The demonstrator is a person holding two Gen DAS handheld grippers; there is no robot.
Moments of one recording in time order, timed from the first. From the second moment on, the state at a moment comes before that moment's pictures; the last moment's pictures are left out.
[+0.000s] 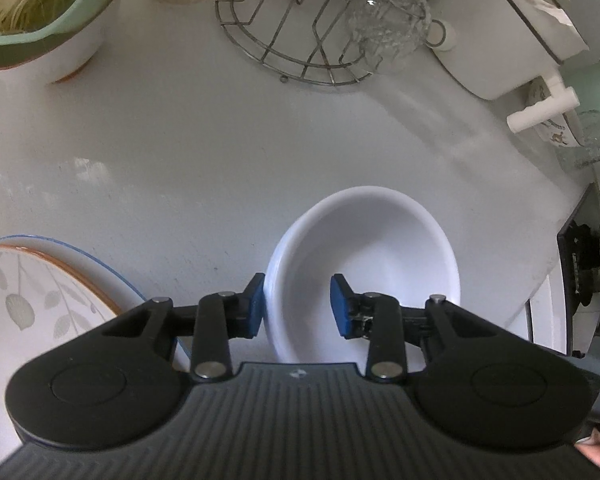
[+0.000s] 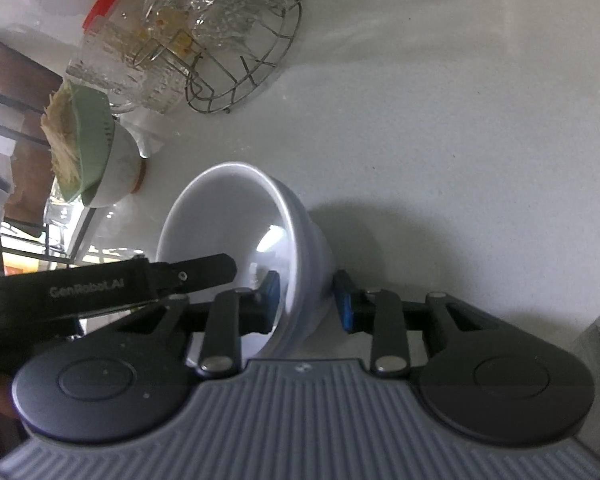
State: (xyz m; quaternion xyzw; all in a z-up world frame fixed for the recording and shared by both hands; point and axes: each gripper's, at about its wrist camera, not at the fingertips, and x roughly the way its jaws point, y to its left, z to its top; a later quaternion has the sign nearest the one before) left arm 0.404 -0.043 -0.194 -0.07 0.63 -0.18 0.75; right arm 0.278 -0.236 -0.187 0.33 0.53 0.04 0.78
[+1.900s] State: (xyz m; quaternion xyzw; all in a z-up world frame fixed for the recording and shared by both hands) left arm 0.279 0.058 -0.068 -0.16 0.52 -0.17 0.82; right arm 0.223 -0.177 -0.054 0.23 0.49 0.11 0.83
